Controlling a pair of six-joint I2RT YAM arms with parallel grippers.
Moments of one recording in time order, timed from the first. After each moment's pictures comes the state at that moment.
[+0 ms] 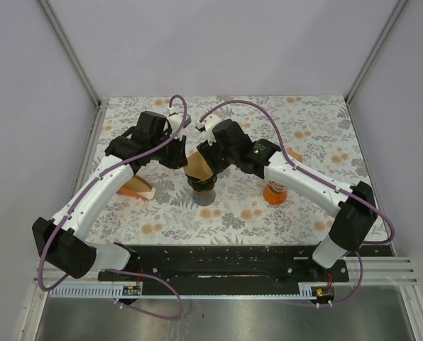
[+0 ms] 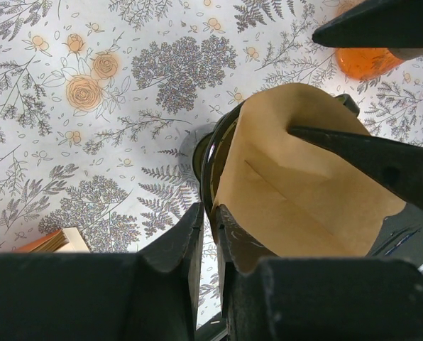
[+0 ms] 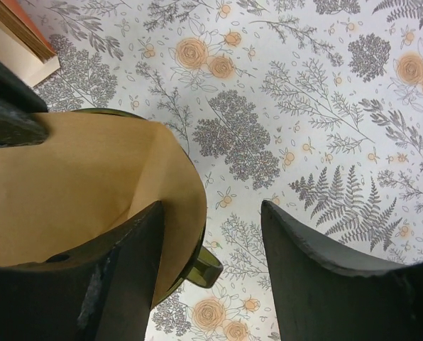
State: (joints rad) left arm -0.45 1.32 1.32 -0.80 0.27 -0.06; right arm 0.86 1.62 1.49 -0.52 0.13 0.03
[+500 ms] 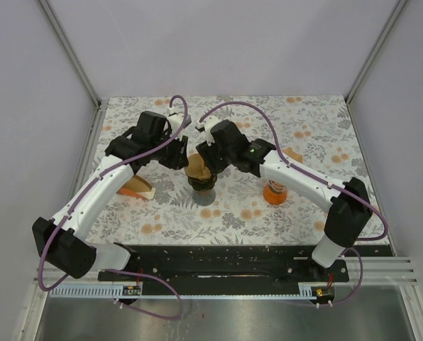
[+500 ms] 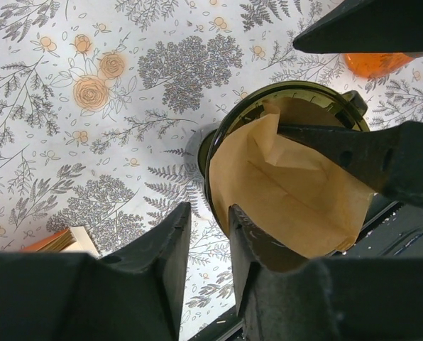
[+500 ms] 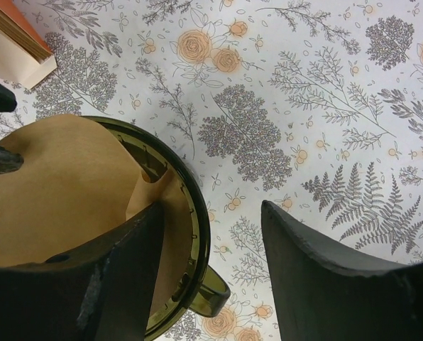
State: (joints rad) left arm -0.45 1.32 1.32 -0.80 0.25 -0.05; right arm 0.84 1.67 1.48 -0.50 0.11 0.07
